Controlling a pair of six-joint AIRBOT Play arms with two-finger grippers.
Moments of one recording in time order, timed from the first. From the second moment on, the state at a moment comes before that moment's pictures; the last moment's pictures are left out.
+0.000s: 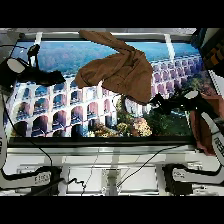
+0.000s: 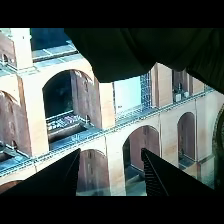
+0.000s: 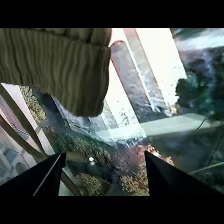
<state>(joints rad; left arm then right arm) 0.07 -1.43 1.41 1.14 -1.08 -1.40 -0.17 -1.45 0.92 -0.81 0.97 1.55</state>
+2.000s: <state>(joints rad) -0.15 -1.83 1.41 1.35 -0.51 -1.83 -0.09 -1.66 1.30 -0.90 1.00 1.58</state>
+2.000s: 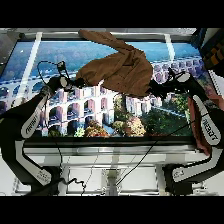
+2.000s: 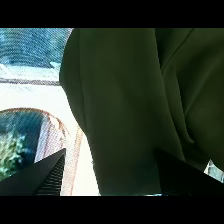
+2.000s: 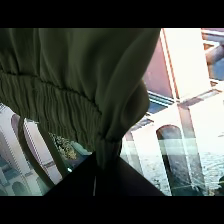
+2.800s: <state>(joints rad) -0.09 -1.60 1.41 1.54 -0.43 -1.80 -0.12 -1.65 1.50 -1.03 1.25 1.51</state>
